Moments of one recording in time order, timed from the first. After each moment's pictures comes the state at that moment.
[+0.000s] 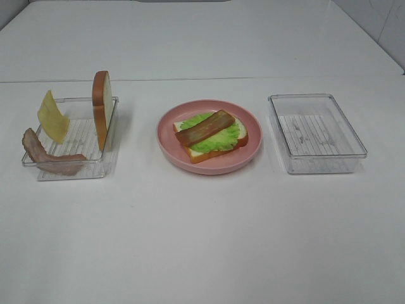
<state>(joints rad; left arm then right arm) -0.01 0.08 -0.56 -0.07 0.99 -0.01 0.01 0.00 -0.46 0.01 1.11 -0.09</state>
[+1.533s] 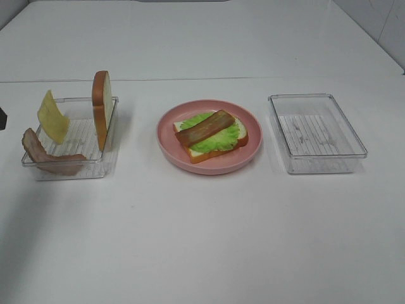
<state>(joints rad) -0.01 1.33 -0.87 -0.12 0.66 -0.03 0.01 0.00 -0.46 0.01 1.11 -0.09</state>
